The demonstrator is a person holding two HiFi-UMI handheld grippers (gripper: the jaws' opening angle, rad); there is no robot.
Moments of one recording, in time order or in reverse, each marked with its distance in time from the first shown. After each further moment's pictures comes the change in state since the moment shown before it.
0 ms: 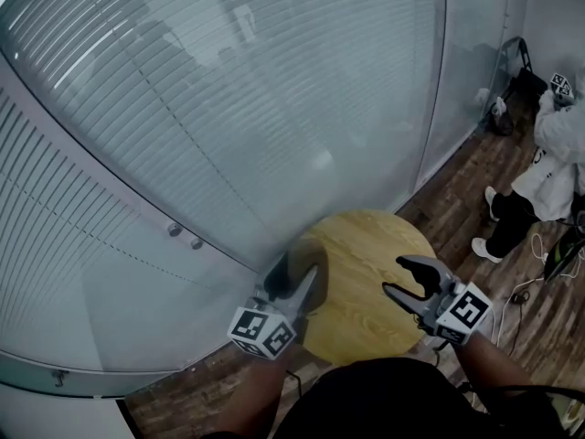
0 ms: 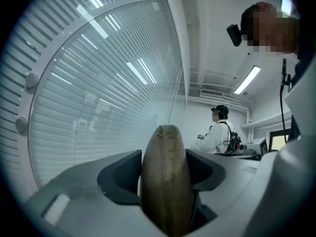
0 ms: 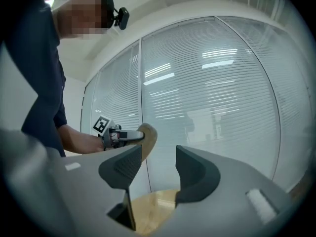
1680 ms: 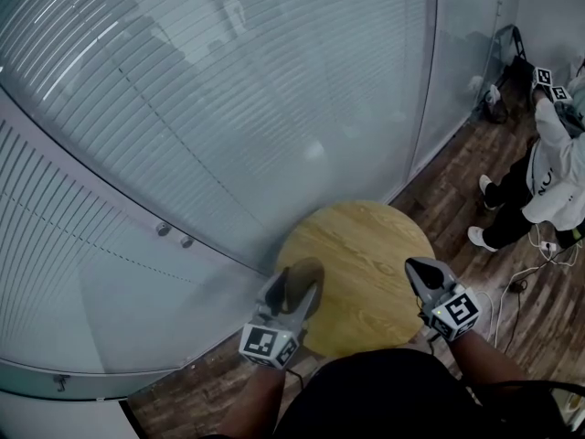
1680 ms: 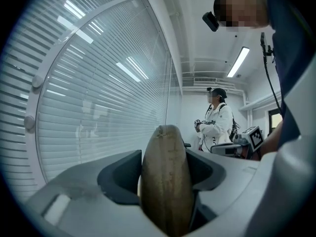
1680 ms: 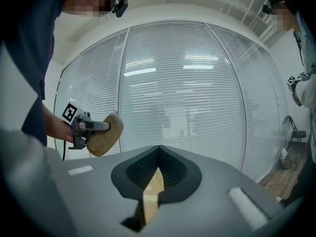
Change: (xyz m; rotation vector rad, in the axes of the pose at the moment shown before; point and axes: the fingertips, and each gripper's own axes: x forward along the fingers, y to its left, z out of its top) left arm -0.018 -0.009 -0.060 0.175 0.060 0.017; right arm -0.047 -0.057 -0.079 -0.006 0.061 -0.301
